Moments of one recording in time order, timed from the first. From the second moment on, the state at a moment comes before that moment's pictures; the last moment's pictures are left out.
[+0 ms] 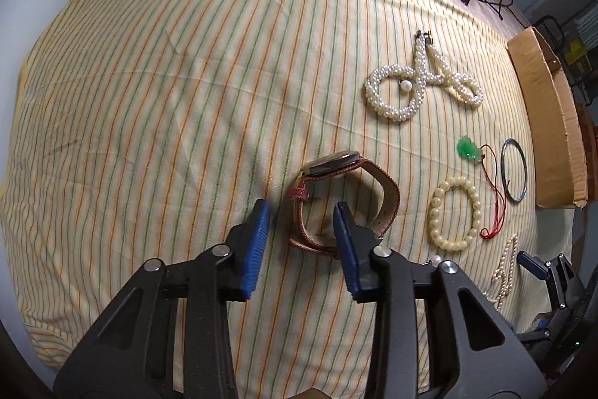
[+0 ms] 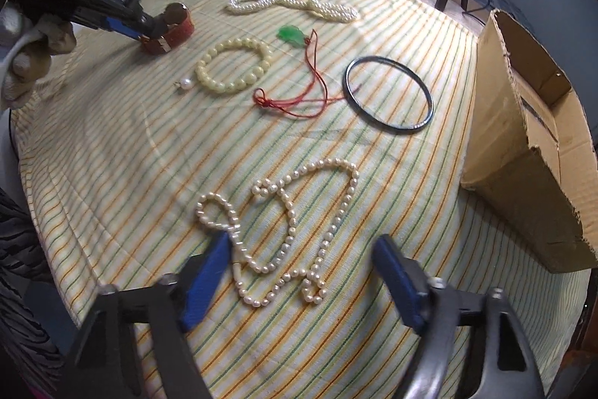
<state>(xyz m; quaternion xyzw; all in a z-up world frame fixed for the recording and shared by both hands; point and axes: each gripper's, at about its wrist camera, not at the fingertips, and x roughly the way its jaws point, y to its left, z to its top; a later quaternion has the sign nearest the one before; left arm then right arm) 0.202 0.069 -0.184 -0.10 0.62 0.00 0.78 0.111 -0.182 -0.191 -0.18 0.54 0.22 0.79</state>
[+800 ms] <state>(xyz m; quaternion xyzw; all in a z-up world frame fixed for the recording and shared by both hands) 0.191 0.083 -0.156 -0.11 0.58 0.00 0.81 0.123 -0.200 -0.147 -0.12 0.50 0.21 0.83</state>
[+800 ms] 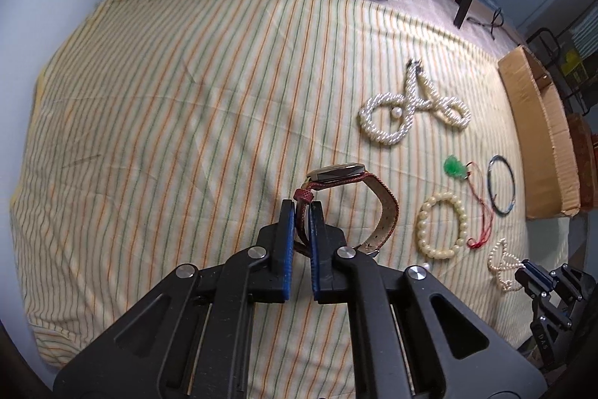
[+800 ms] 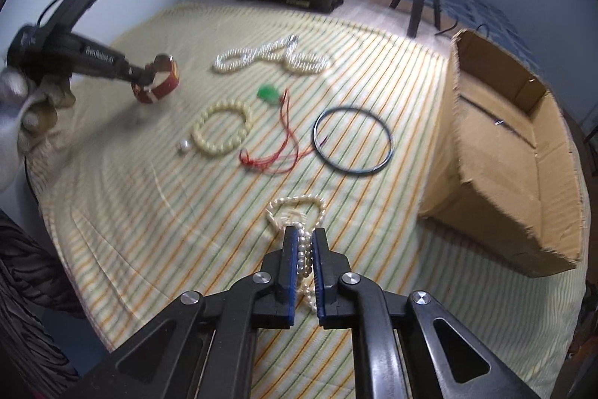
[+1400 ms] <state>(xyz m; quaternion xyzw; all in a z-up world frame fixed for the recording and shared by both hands) 0.171 0.048 -0.090 -0.11 0.51 -0.04 0.85 0.123 -0.215 -0.057 -0.07 0.41 0.21 0.88</state>
